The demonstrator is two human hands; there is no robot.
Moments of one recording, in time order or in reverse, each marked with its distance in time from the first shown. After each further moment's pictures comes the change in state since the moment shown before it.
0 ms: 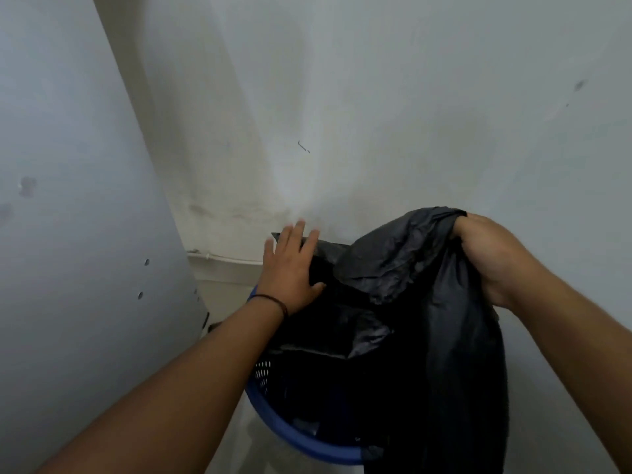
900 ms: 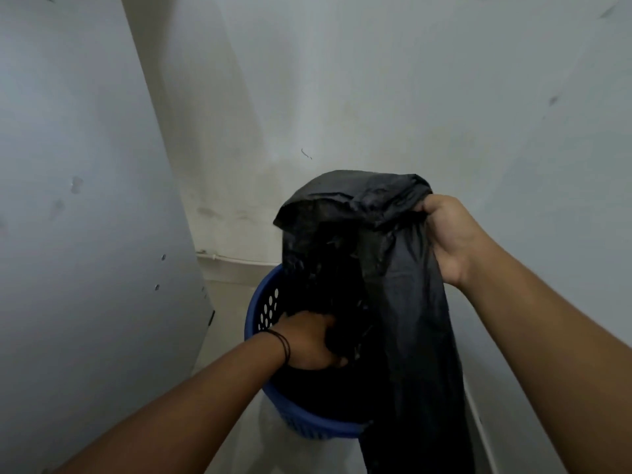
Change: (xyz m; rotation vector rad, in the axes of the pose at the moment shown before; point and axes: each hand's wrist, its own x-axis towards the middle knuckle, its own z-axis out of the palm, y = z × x) left_hand -0.080 0.039 -0.034 -0.377 -0.665 0.055; right_hand -0.018 -0.033 0.039 0.414 -0.162 0.168
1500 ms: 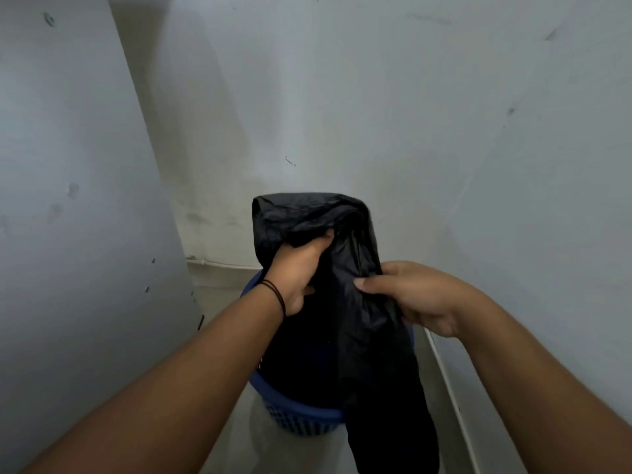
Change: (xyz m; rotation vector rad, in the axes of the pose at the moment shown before) left_hand -0.008 0.068 -0.060 -1.397 0.522 -0.131; right_hand -0.047 0.043 -0.022 -0.592 -0.092 0.145
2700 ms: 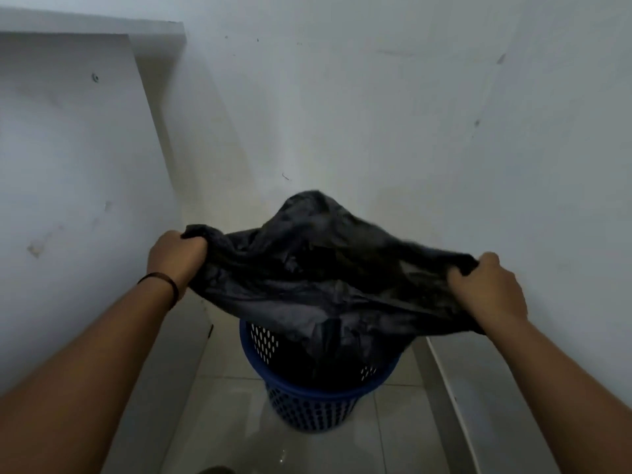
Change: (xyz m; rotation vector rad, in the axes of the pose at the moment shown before) left_hand -0.029 0.056 -0.125 0.777 0.575 0.174; right_hand -0.046 0.051 -0.068 -0.543 1.032 0.077
